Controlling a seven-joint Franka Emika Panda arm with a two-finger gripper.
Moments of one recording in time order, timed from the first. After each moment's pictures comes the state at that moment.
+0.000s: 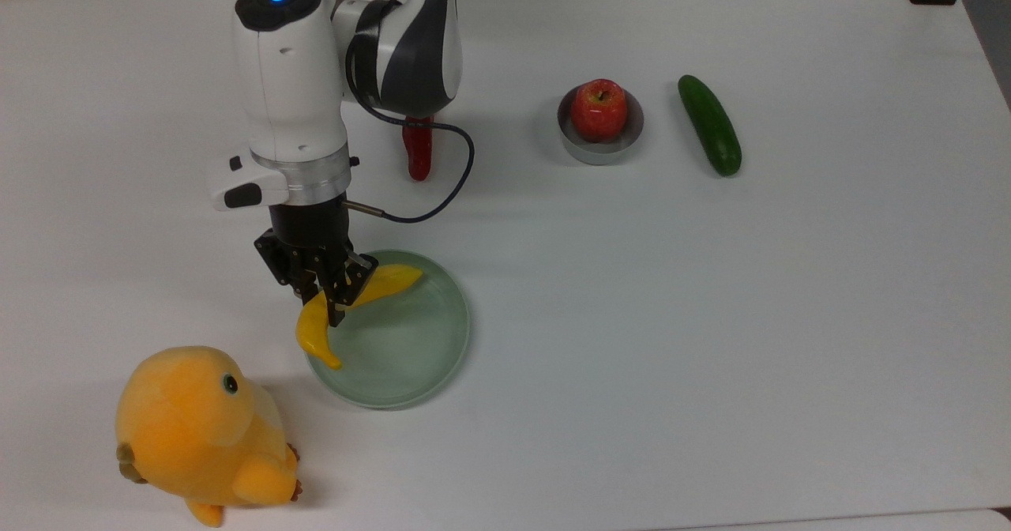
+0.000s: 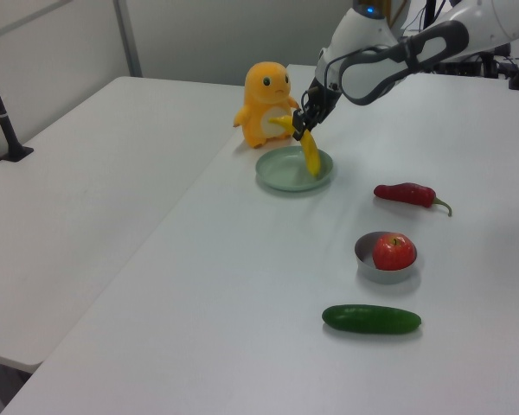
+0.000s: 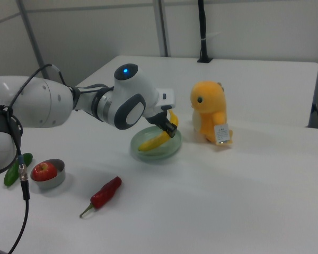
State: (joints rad) arm 0.09 0.60 -0.17 -1.54 0.20 2.61 0.14
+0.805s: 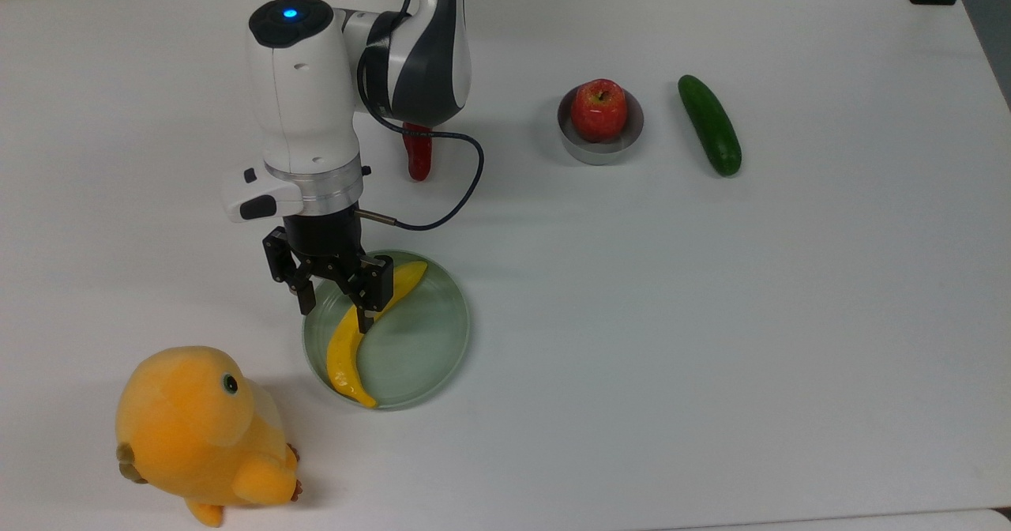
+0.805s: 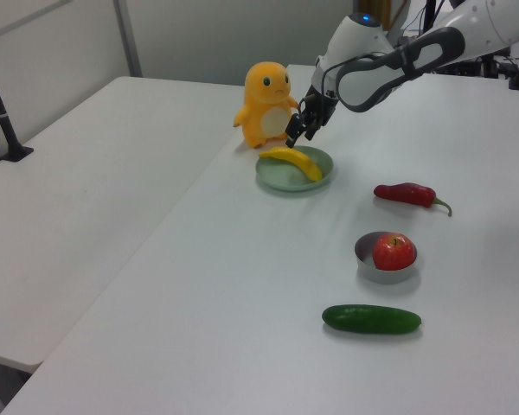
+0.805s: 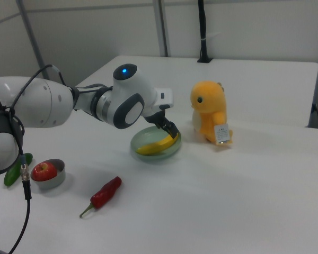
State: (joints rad) arm 0.09 0.62 -0.16 -1.53 0.20 2.62 0.14
